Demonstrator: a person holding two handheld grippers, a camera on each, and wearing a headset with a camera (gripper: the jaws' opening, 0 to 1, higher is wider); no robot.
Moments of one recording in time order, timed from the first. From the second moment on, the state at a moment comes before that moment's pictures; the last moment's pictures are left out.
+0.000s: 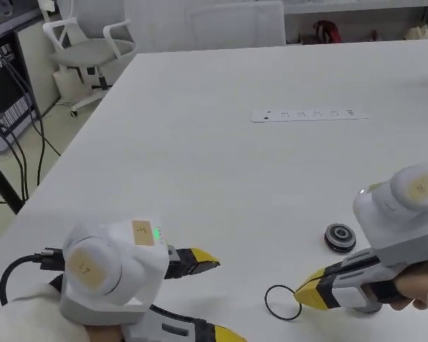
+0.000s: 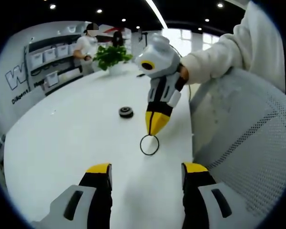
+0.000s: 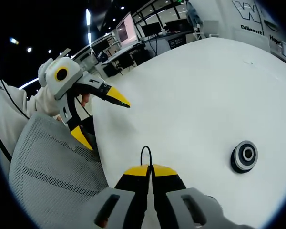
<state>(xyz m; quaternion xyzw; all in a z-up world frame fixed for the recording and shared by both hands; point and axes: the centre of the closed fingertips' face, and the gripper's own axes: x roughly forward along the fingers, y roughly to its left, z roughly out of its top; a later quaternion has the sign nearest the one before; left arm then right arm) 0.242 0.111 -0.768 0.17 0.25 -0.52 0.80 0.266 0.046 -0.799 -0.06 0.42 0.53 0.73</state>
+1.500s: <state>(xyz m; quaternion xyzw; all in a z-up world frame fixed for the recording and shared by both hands) 0.233 0.107 -0.773 0.17 0.25 -0.53 0.79 0.286 0.040 -0.759 -0.04 0.37 0.51 0.77</state>
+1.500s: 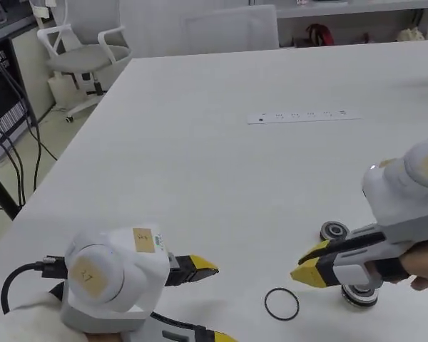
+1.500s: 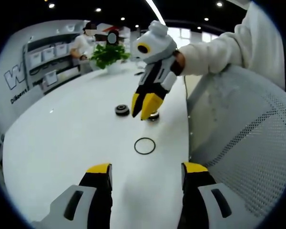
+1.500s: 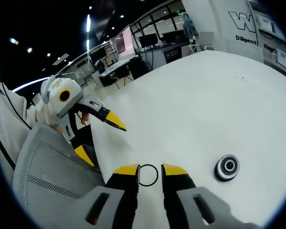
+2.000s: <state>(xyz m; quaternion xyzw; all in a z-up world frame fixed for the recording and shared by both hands) 0.235 0.104 -0.770 0.17 0.25 -0.53 0.79 0.284 0.025 -0.716 -0.04 0.33 0.50 0.80</state>
